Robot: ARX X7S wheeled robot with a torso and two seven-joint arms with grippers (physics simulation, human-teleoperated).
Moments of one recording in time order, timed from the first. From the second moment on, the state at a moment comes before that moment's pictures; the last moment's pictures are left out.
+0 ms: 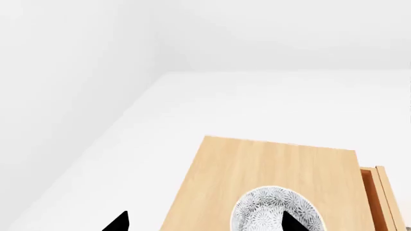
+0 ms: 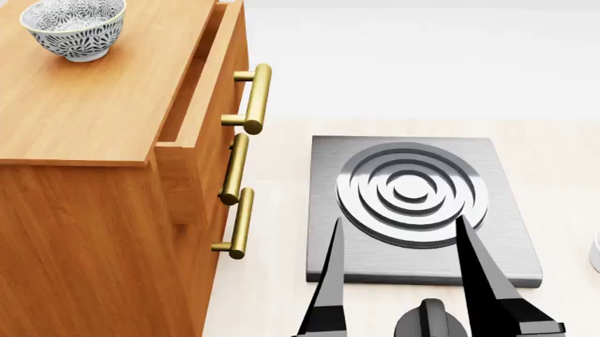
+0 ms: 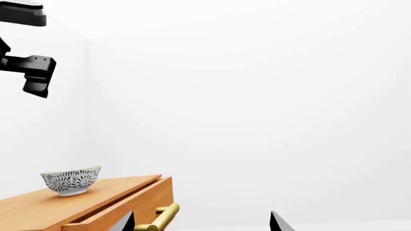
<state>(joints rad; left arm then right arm) -2.28 -0.02 2.96 -1.31 -2.90 -0.77 -0.33 0.04 0.42 -0.28 -0.82 0.40 0.21 0.45</state>
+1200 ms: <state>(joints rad) -2.26 -0.02 3.06 -1.31 -2.83 -0.78 -0.13 0.05 0.43 -0.30 -0.81 0.40 0.20 0.47</state>
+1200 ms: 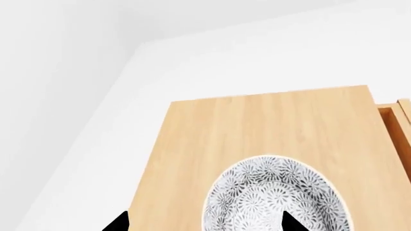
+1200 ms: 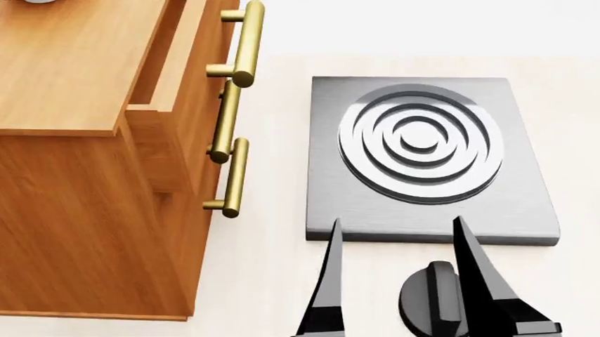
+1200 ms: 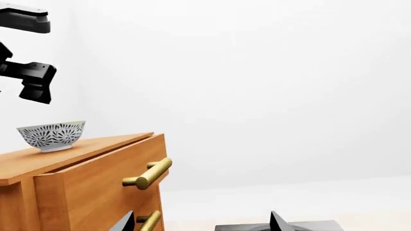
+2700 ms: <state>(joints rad) -2.14 -0.04 3.14 -1.31 -2.91 -0.69 -0.11 0.05 0.44 -0.32 -0.77 0.40 0.17 0.48</state>
